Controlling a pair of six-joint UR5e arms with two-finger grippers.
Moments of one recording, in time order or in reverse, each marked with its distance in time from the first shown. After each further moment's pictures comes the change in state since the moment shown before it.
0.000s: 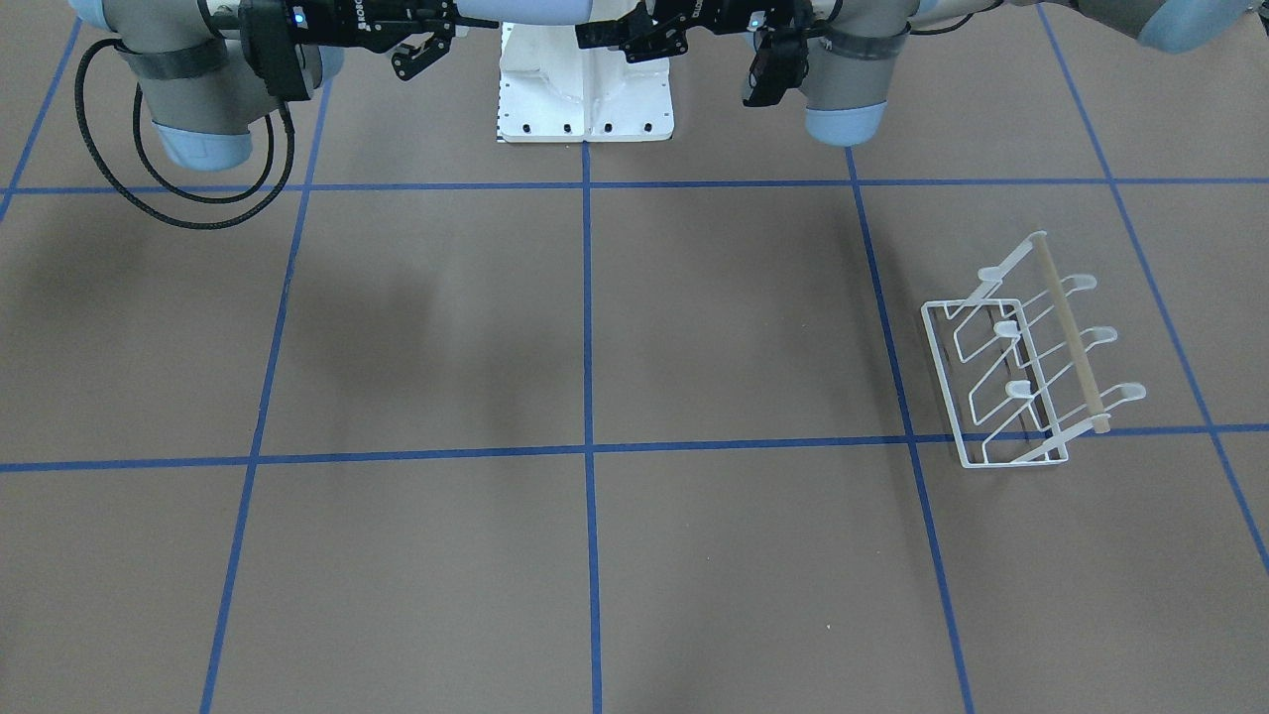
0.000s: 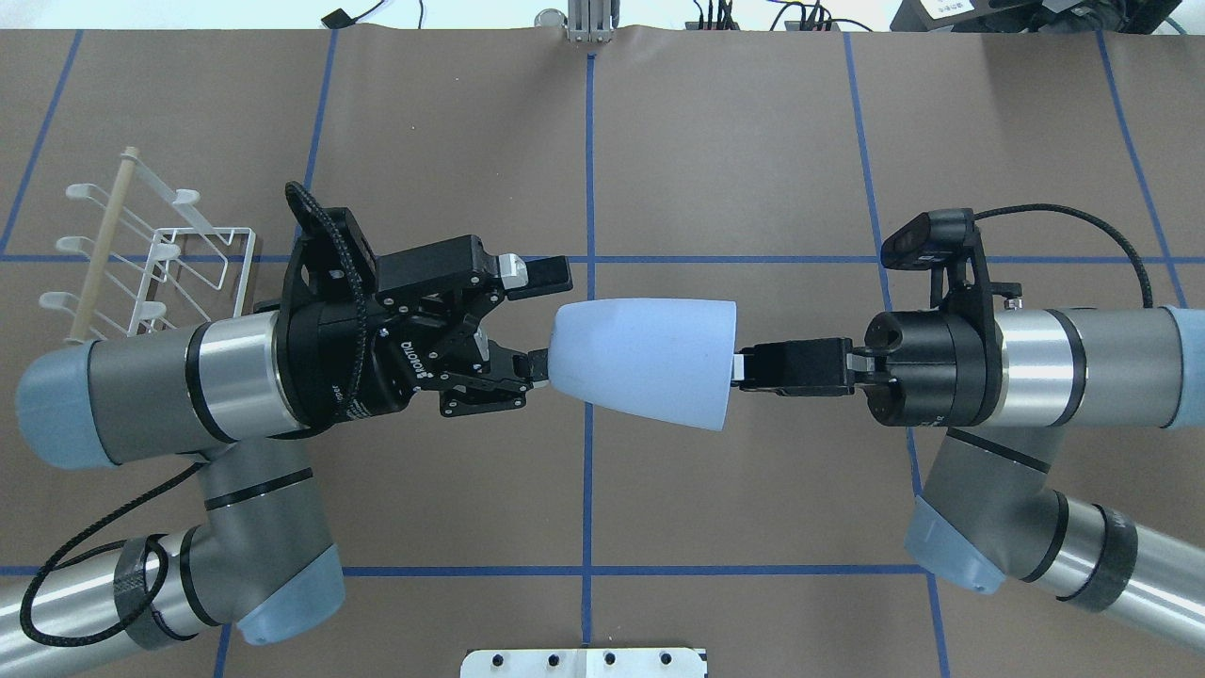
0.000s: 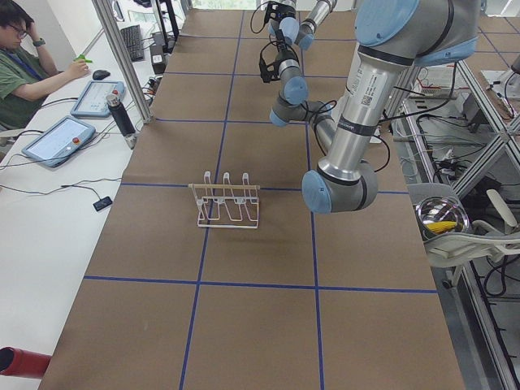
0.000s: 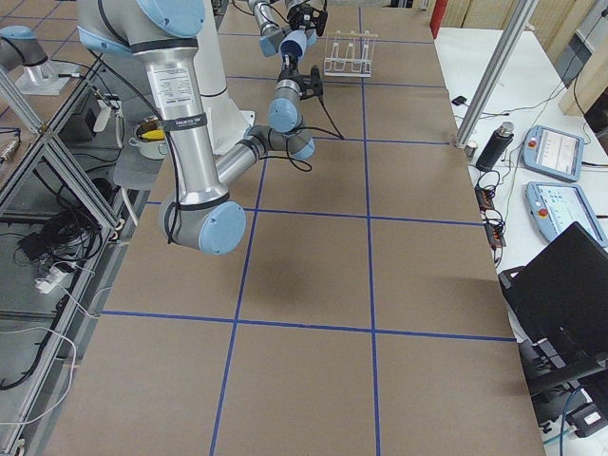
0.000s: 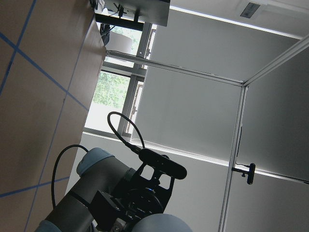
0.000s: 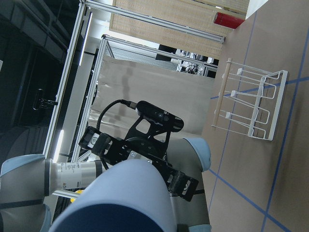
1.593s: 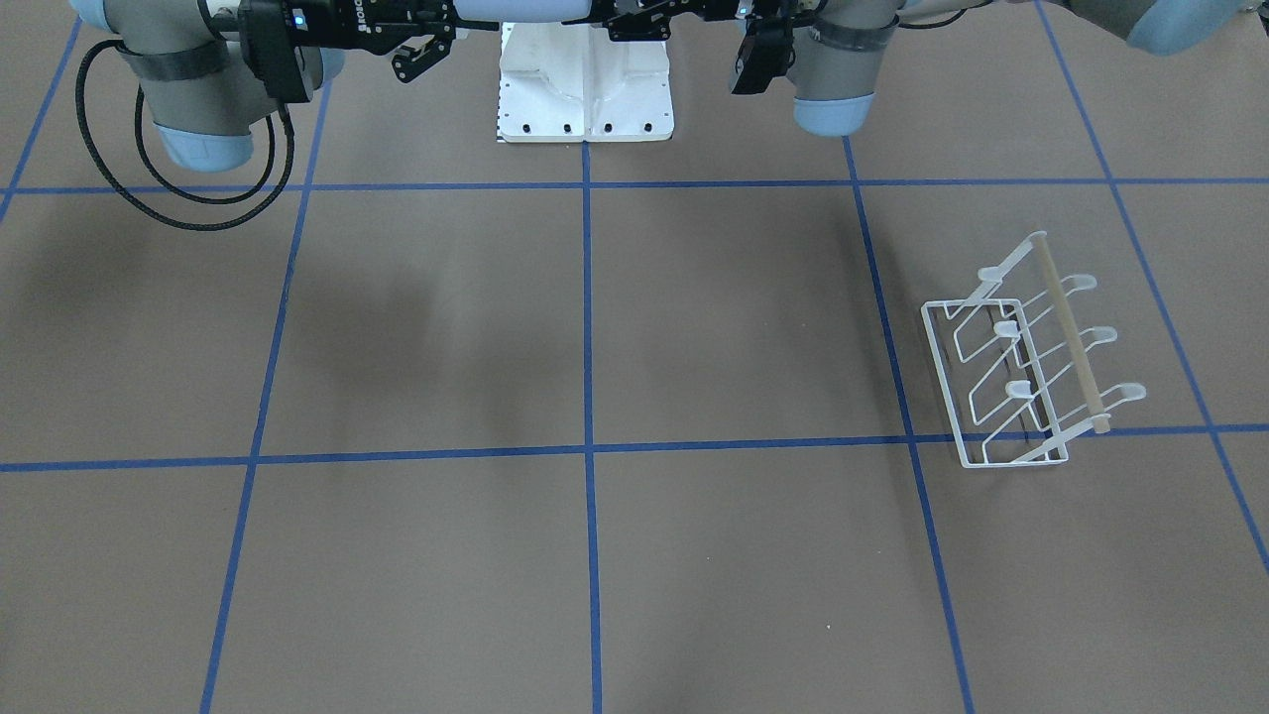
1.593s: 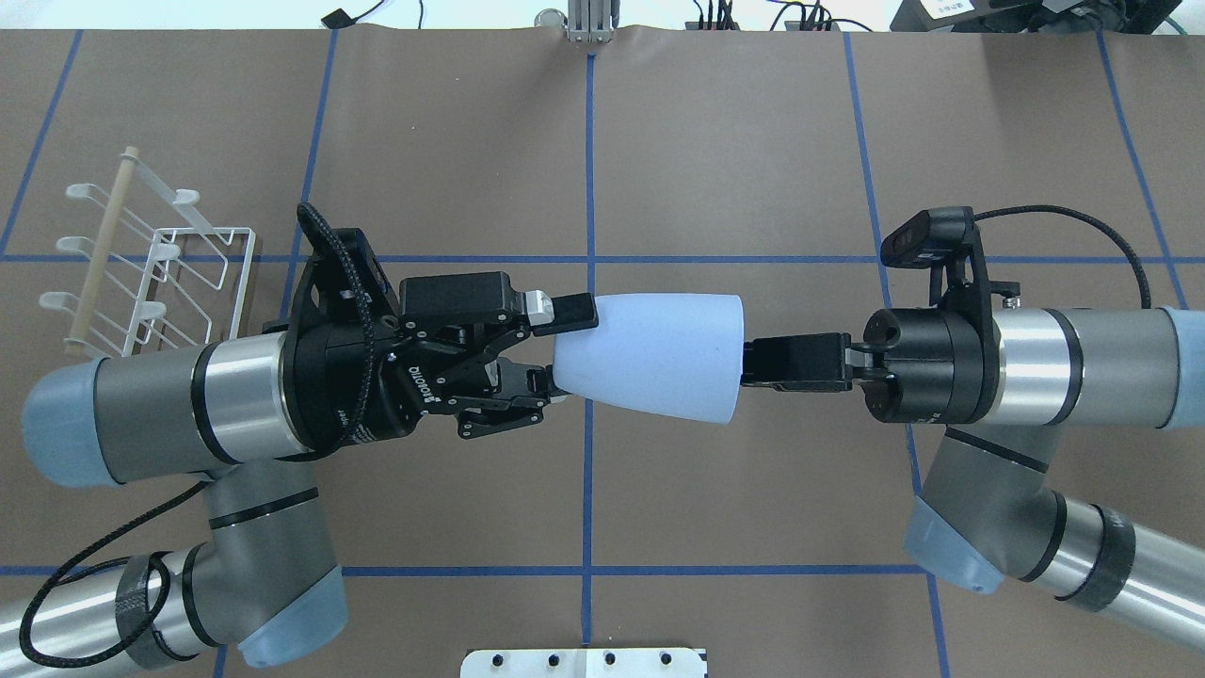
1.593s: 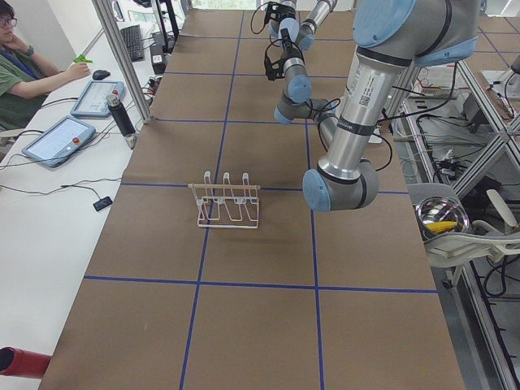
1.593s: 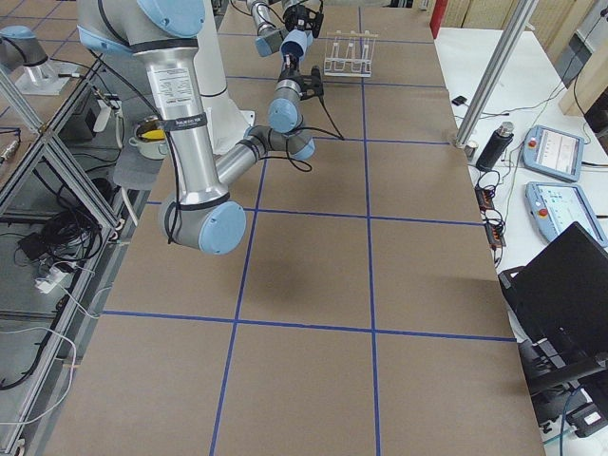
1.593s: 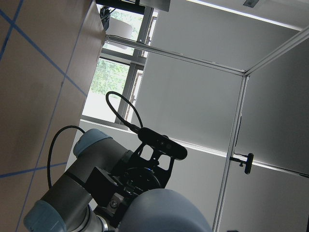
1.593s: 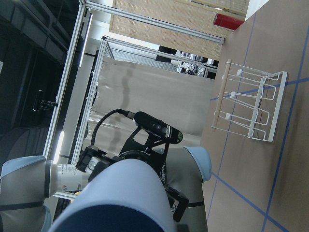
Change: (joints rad) left arm 0.029 0.002 -0.016 -0.001 -0.003 0.001; right arm -0.001 0.001 -0.006 -0.002 -0.019 0.000
